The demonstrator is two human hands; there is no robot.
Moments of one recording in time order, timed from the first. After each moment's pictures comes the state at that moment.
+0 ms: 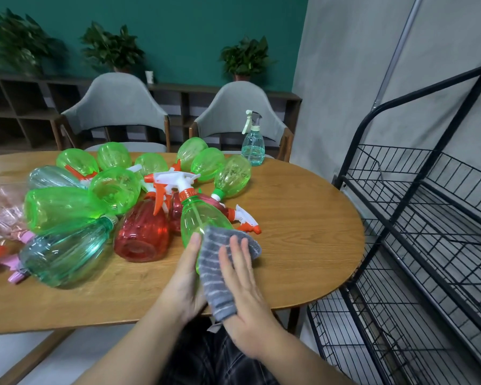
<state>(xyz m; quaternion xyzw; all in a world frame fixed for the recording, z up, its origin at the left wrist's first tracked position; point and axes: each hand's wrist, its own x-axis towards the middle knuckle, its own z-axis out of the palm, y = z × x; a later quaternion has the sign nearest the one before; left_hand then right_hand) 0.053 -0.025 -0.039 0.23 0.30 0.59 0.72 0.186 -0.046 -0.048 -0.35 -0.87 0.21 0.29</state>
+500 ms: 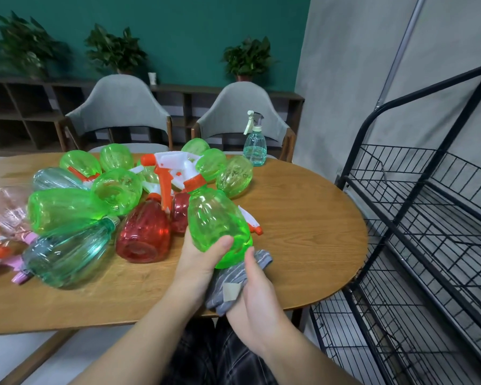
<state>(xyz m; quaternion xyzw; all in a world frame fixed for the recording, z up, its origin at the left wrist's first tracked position) 0.064 -0.016 -0.027 0.40 0.39 0.68 0.48 0.162 -0.046 -0.013 -0.26 -0.24 0.82 0.46</state>
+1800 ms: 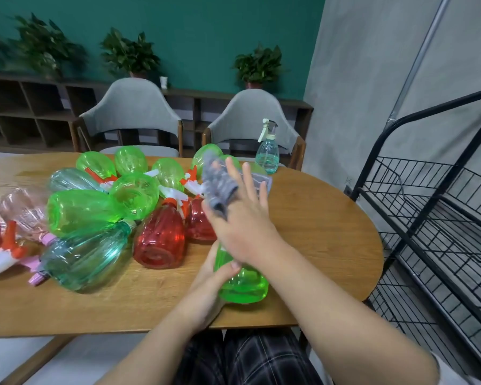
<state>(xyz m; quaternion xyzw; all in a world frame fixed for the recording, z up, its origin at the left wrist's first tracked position) 0.048 -0.025 -0.038 0.37 0.33 0.58 0.64 0.129 0.023 0.069 -0.43 -0.86 0.06 0.25</state>
